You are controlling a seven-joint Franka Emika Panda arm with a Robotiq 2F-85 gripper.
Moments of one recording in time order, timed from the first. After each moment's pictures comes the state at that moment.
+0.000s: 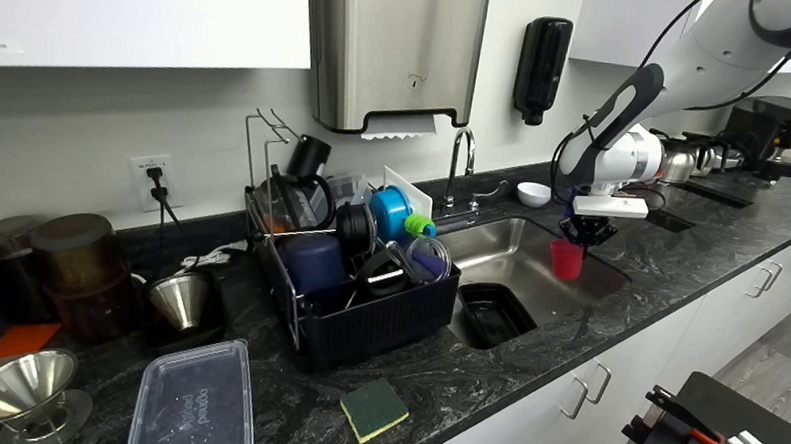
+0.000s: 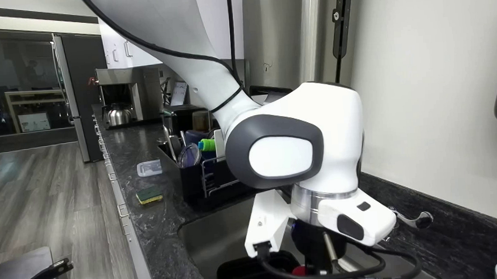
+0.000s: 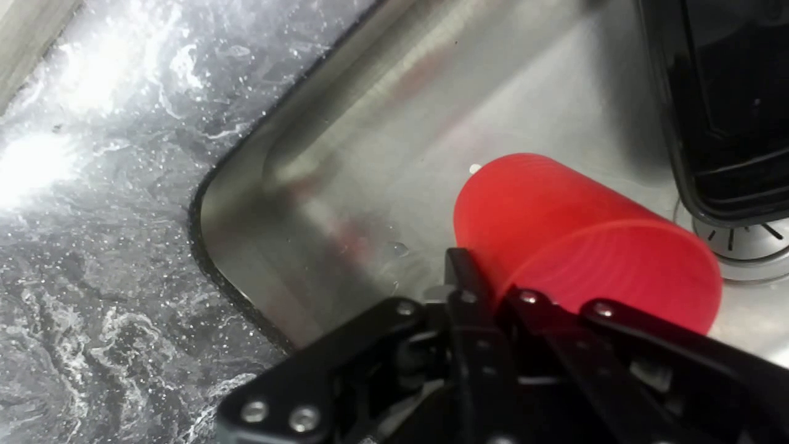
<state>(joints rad) -0.31 0.53 -0.30 -2.03 0.07 2.51 0.23</state>
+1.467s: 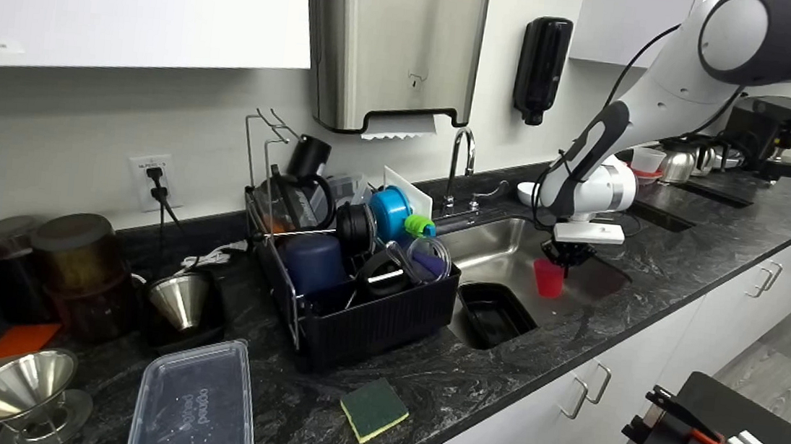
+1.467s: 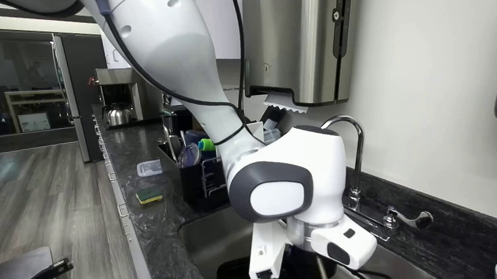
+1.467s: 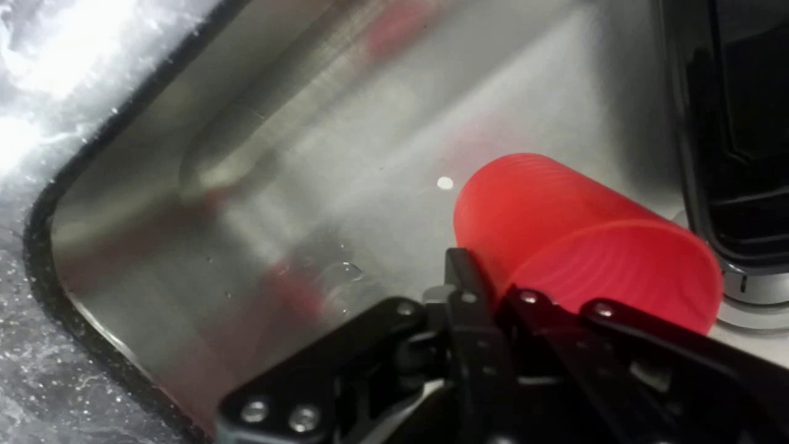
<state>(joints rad) -0.30 0.68 -0.26 -1.99 0.09 2.64 0.23</state>
